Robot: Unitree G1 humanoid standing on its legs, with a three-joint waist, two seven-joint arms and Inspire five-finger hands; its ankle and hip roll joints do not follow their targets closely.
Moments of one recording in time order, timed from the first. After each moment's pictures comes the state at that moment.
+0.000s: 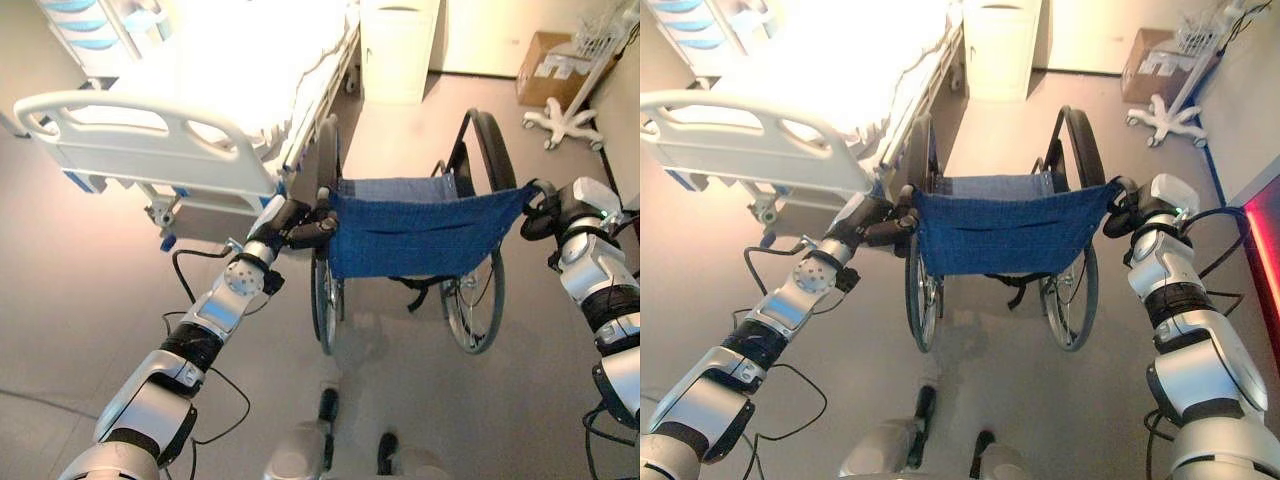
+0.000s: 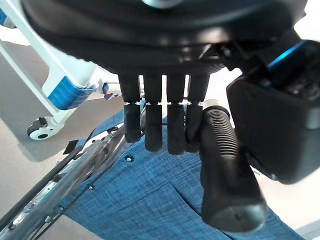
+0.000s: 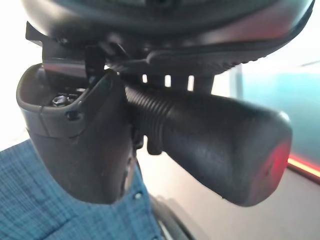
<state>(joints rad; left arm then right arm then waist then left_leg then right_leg) -0.61 0.53 -0.45 0.50 -0.05 0.06 0.04 -0.87 -0.79 0.51 0.90 -0.29 0.34 -0.09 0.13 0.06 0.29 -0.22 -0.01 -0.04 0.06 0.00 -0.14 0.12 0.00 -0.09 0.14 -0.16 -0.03</state>
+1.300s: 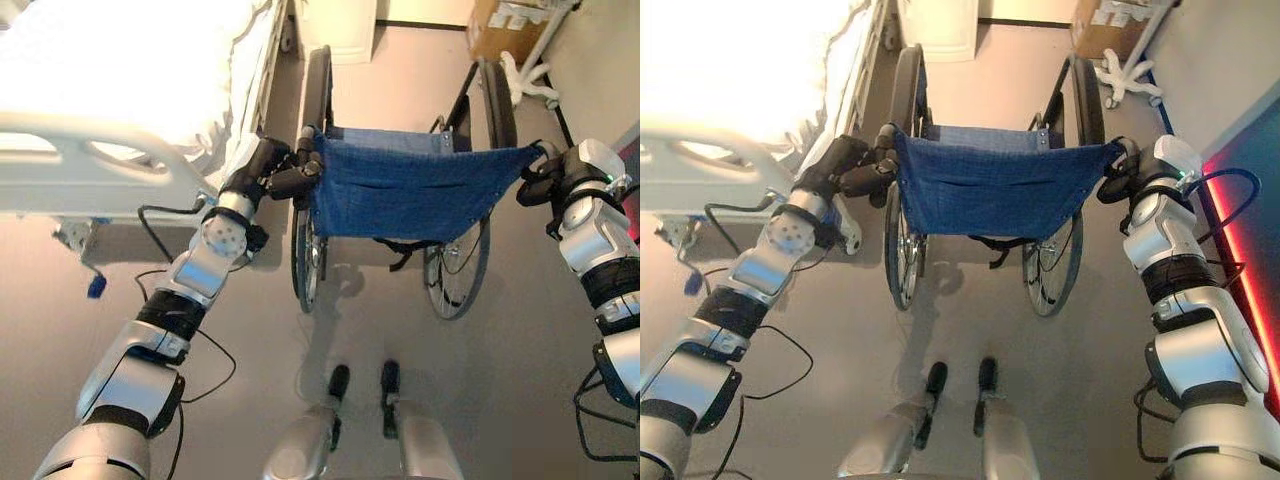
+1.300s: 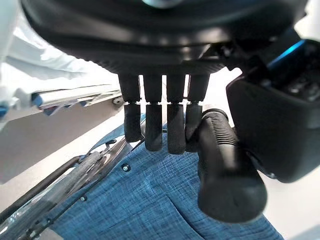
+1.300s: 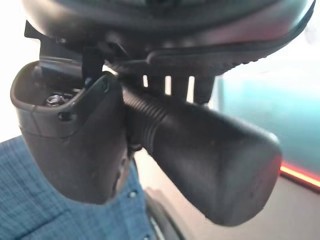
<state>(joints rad) -0.83 0.59 -0.39 0.50 -0.01 0.10 0.08 -1.02 -0.79 0.48 0.81 -0.27 0.47 -0.06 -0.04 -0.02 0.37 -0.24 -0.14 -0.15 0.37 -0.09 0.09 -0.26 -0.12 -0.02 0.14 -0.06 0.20</state>
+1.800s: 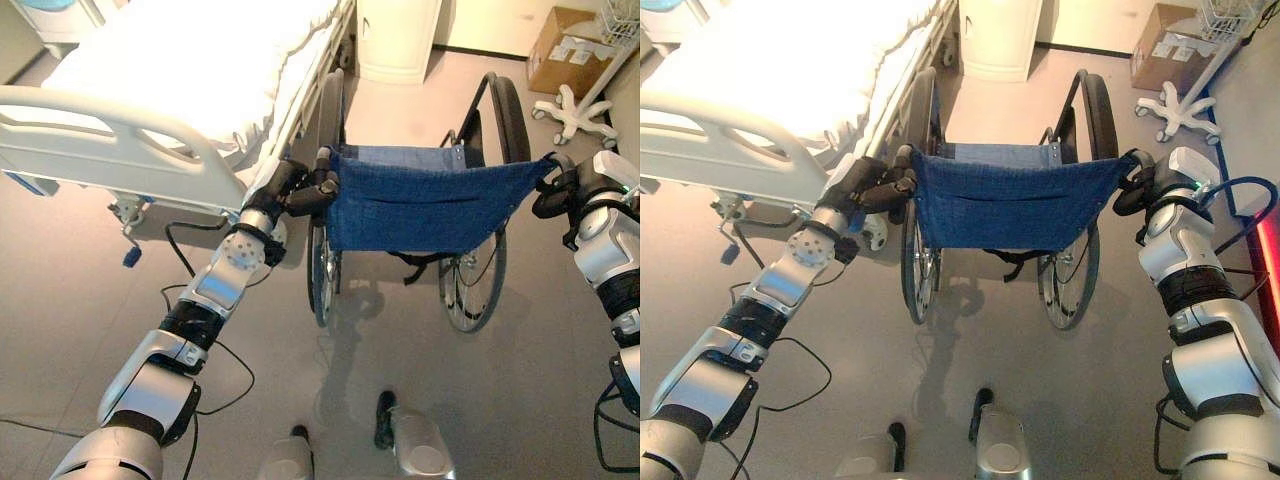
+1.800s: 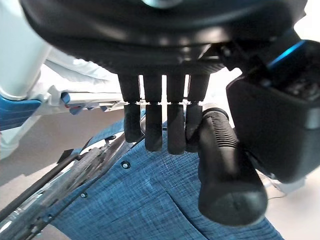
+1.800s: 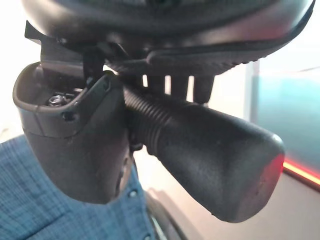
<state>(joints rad) -0.73 0.51 -0.41 0.49 -0.01 0.10 0.10 -0.91 -0.85 0.48 0.76 -0.29 0.47 -0.03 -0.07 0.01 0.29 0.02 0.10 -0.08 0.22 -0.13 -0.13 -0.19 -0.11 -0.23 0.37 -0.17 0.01</state>
